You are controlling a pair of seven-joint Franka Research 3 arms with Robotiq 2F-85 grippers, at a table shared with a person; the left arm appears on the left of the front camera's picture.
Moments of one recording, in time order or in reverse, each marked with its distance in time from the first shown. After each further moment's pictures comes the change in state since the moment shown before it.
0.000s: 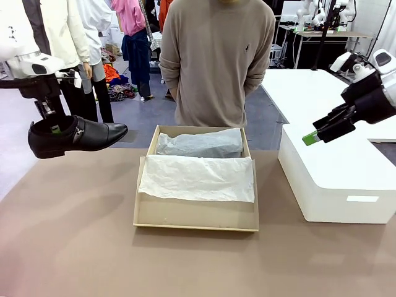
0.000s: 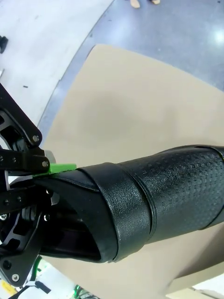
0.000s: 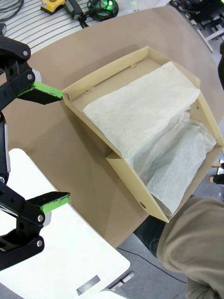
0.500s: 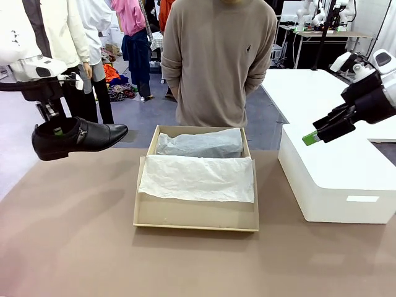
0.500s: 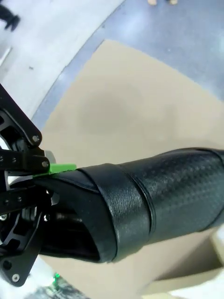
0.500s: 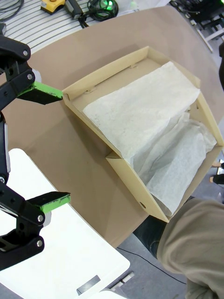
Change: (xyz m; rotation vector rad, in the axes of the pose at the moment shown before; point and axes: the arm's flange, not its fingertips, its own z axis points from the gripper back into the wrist) left arm 0.006 -0.001 0.001 0.003 -0.037 0.161; right arm 0.000 0.000 0.000 0.000 0.000 0.000
